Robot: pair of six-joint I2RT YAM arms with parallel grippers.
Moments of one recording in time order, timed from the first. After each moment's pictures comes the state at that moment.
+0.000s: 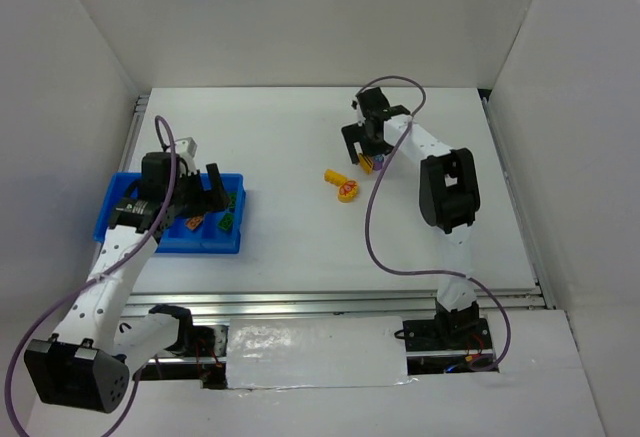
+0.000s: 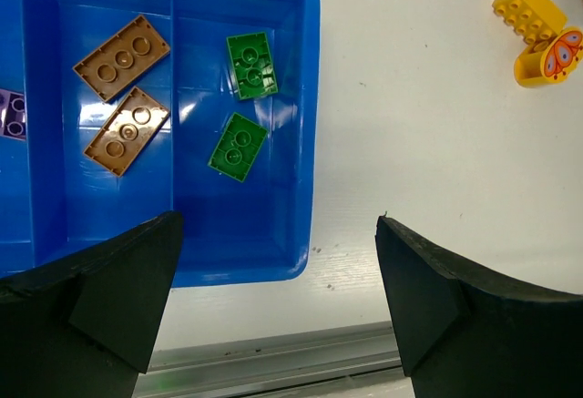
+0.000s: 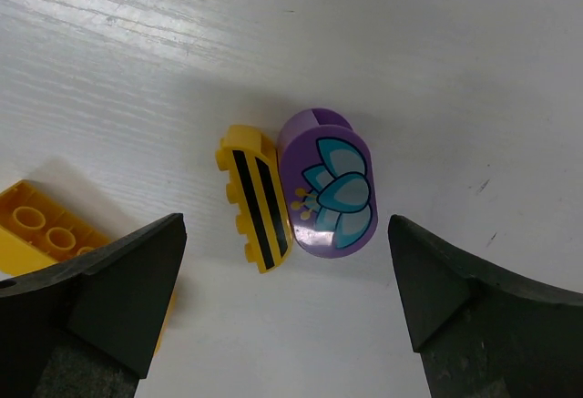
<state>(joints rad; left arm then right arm) -0.11 1.00 0.94 -0.69 0.09 -0.32 0.31 2.20 1.82 -0.68 0.11 -0.01</state>
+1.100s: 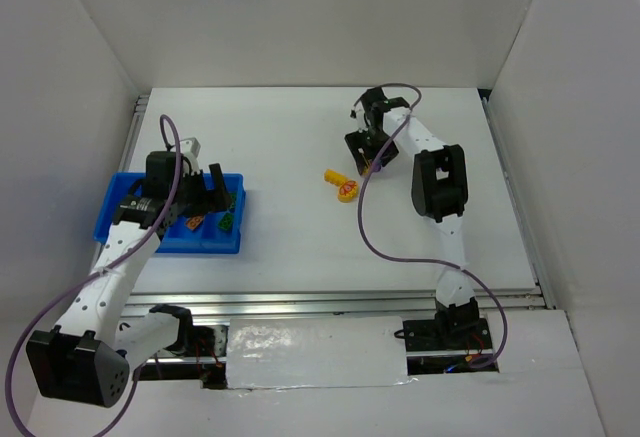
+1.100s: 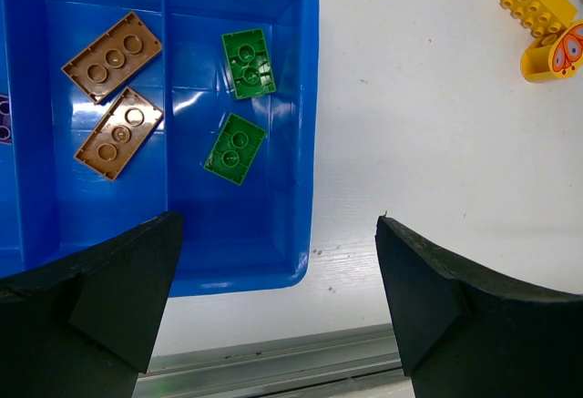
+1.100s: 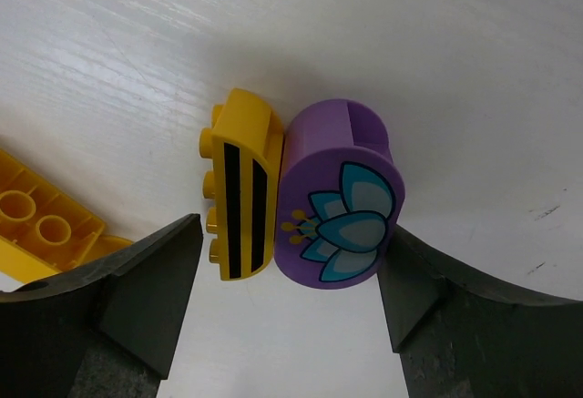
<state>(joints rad) -0.12 1.03 0.93 -0.67 0.09 -0.32 0.27 2.40 2.10 -0.98 -0.04 -0.11</state>
